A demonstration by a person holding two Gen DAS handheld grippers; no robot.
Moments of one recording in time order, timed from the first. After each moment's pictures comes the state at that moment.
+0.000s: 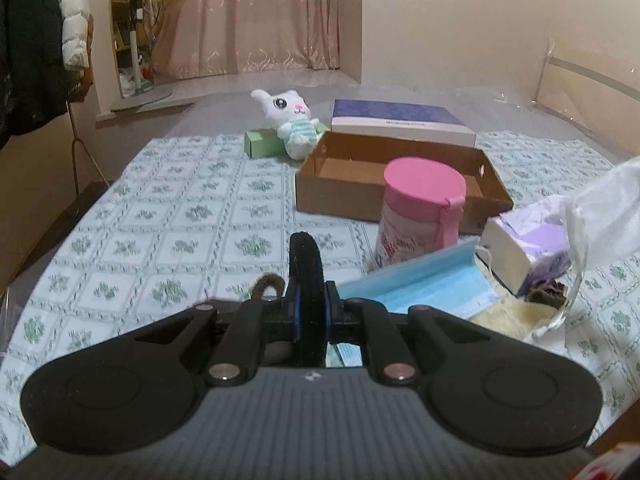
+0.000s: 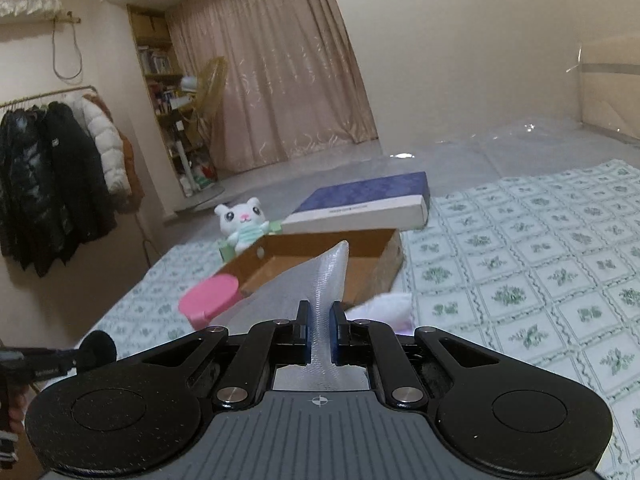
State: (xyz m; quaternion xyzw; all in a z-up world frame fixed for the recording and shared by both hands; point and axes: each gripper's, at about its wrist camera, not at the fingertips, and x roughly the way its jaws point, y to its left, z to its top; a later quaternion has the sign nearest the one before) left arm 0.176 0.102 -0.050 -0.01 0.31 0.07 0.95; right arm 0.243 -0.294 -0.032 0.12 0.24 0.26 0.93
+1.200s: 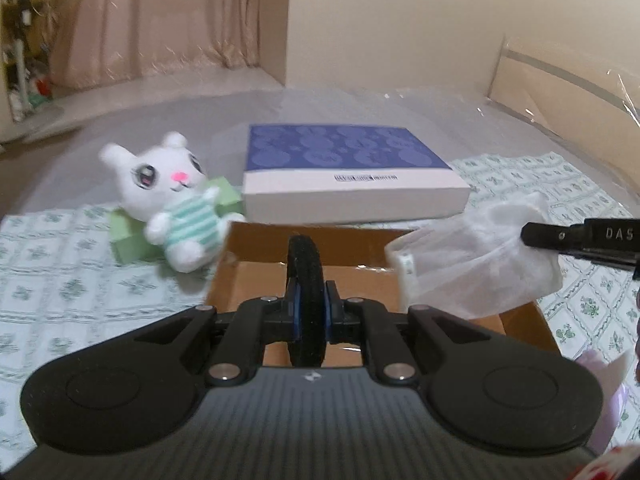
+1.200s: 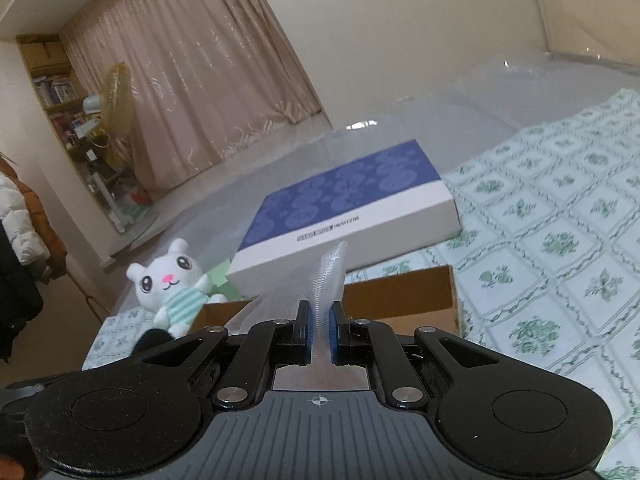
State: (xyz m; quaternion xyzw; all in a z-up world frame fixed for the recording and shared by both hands) left arm 0.507 0.113 -0.063 -0.02 0.33 -0.06 0.94; right arm 0.514 -0.165 -0.081 0.21 0.30 0.17 0.91
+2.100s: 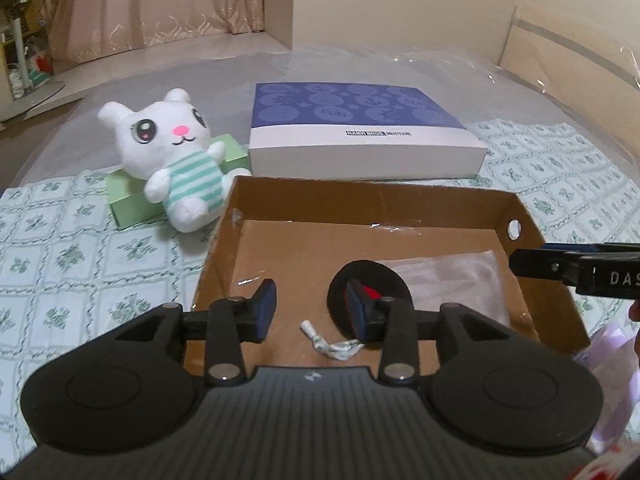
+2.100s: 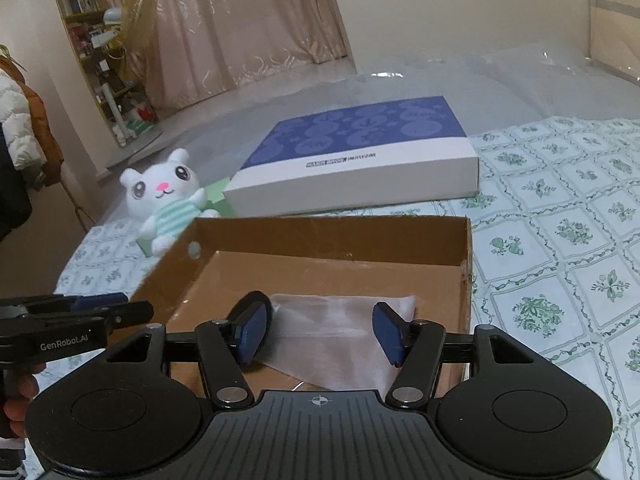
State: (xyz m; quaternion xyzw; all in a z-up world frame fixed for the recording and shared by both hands) left arm 0.504 0.118 -0.080 -0.01 0.37 -0.04 0.93; right arm 0.503 -0.138 -0.098 0.11 0.37 0.20 0.90
